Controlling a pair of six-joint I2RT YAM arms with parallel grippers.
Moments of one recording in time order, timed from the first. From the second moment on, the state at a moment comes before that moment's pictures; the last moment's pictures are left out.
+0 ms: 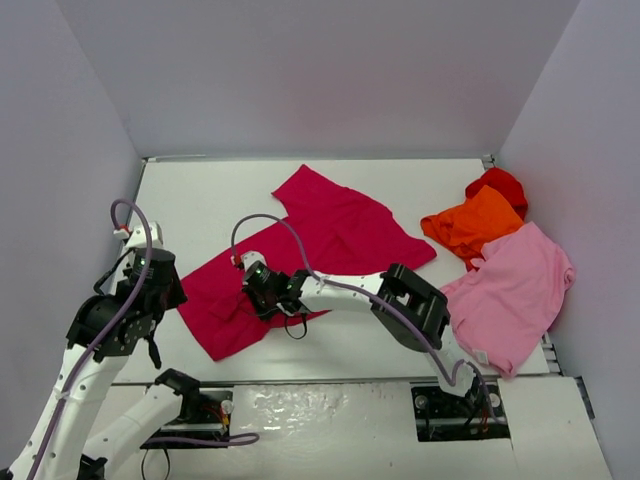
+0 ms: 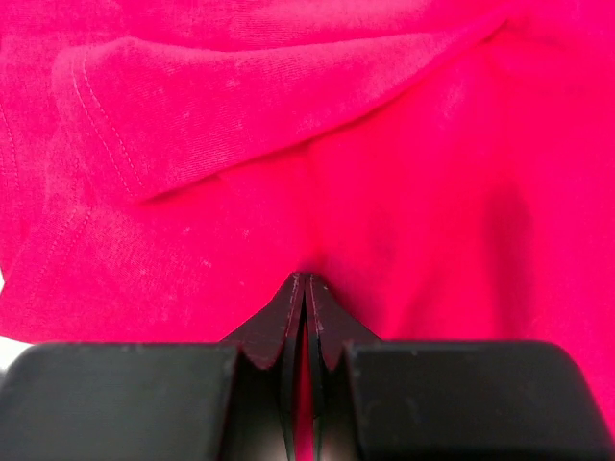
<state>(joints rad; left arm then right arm) -0.38 0.76 1.11 -1.18 -0.49 -0.50 1.11 2.11 1.42 -0.22 0.05 0.44</state>
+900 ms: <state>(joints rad) -0.38 0.74 1.11 -1.16 -0.49 -0.48 1.17 2.06 1.64 -0.32 0.01 0.46</state>
